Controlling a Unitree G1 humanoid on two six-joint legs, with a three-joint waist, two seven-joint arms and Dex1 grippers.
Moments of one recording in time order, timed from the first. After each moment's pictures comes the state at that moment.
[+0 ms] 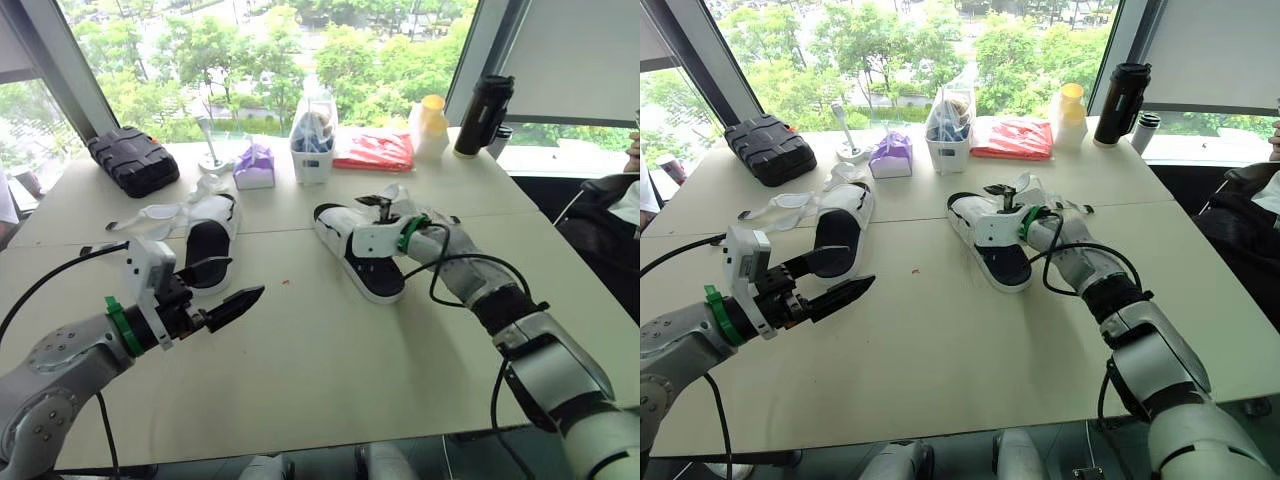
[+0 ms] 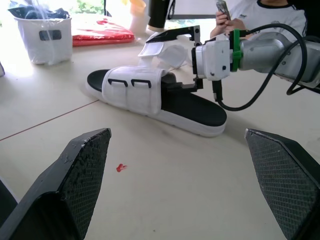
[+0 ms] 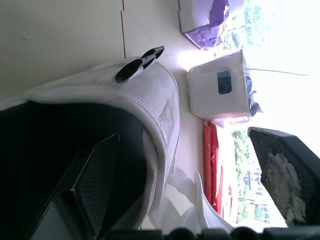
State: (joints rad) left arm 0.00 0.73 0.37 -0.64 -0.98 0.72 -0.54; right arm -0.99 -0.48 0.50 0.75 -0.63 -0.31 0.31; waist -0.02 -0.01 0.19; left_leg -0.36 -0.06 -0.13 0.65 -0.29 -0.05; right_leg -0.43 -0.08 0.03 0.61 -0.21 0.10
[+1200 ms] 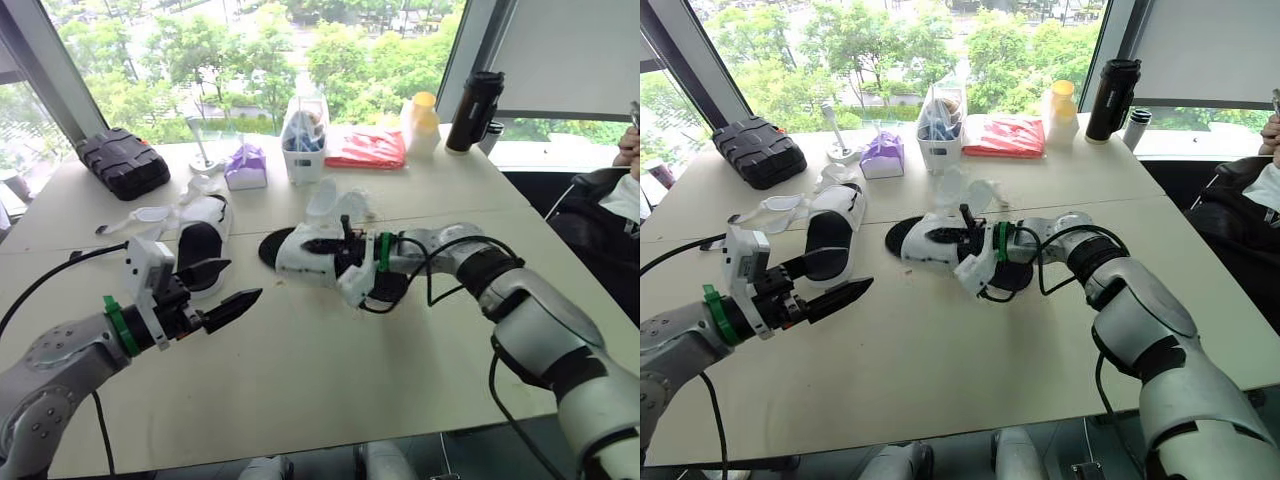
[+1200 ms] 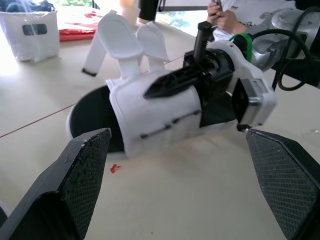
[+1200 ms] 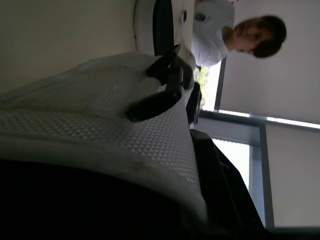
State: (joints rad) left arm -0.01 0.75 0.37 -0.60 -0.96 0.72 -0.60; right arm -1.21 -0.56 0.85 0.86 -1.09 -1.10 -0.35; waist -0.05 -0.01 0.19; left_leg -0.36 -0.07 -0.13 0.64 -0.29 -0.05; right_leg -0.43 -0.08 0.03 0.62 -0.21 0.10
